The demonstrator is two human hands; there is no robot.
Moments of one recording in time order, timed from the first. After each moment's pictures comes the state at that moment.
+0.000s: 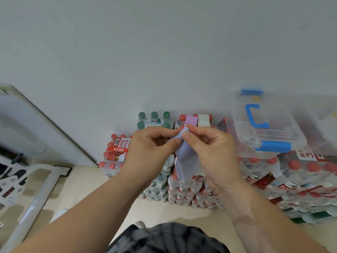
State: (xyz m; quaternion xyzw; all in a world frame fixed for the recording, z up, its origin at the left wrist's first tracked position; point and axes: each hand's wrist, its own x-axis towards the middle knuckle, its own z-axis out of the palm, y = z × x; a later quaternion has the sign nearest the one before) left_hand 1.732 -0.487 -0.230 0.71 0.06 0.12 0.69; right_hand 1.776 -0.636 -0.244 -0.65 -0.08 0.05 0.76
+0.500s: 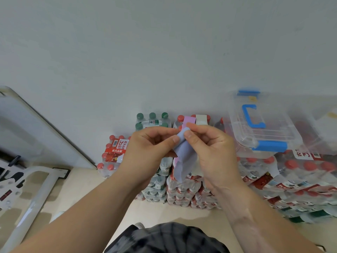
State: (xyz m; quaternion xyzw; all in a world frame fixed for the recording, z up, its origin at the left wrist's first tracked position) left_hand 1.731 -0.488 -0.226 0.66 0.07 0.08 0.75; right_hand 1.771 -0.637 -0.240 -0.62 -0.10 0.02 0.77
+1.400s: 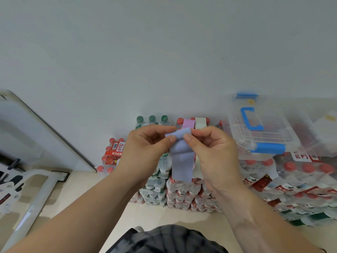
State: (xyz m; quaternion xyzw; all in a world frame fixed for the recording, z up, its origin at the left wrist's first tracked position) left_hand 1.733 -0.487 -0.217 0.69 0.08 0.12 0.71; right_hand 1.773 -0.640 -0.244 -0.65 -0.09 -0.03 0.76
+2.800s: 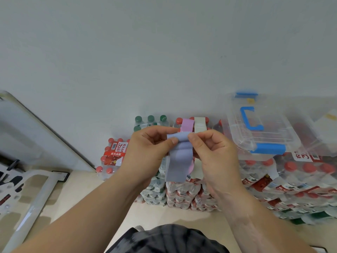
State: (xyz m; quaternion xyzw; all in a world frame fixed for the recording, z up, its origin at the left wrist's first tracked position) left_hand 1.744 -0.494 -0.224 0.68 0.10 0.10 0.72; right_hand 1.778 -0.646 -0.255 -0.65 -0.04 0.00 0.76
